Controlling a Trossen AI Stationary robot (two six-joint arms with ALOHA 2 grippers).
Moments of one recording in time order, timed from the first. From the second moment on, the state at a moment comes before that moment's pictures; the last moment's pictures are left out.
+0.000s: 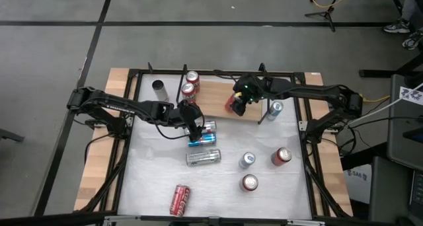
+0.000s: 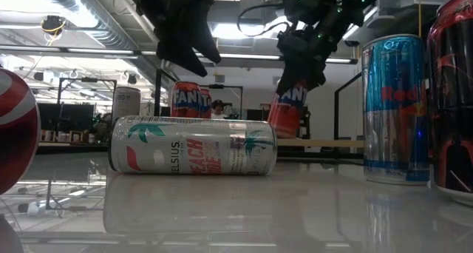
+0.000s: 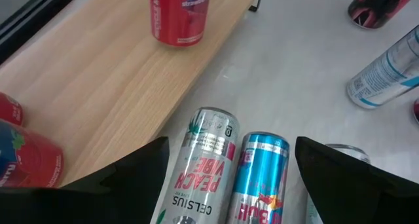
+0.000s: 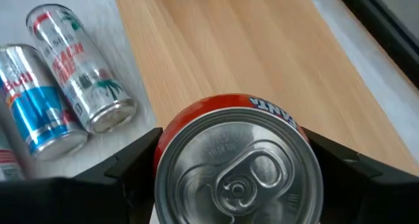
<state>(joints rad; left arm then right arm) -0.05 1.44 1.04 -0.41 -0.31 -0.42 -0.33 1.51 1.12 -0.51 -0.02 0.15</state>
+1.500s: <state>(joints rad) -0.05 1.44 1.04 -0.40 -0.31 -0.42 -0.33 1.53 1.18 -0.69 -0.02 0.15</state>
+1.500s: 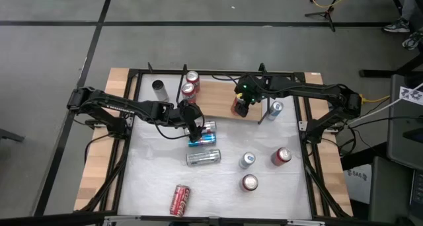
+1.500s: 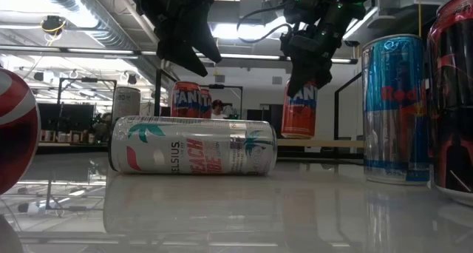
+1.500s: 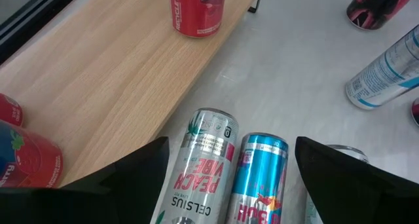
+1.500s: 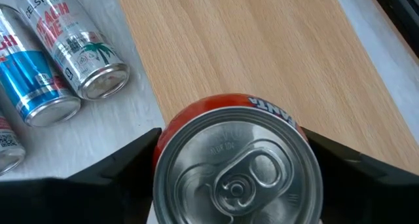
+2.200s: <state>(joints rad) -0.05 1.44 1.04 -0.40 -0.31 -0.42 -0.33 1.53 1.30 -0.74 -0.02 0.15</state>
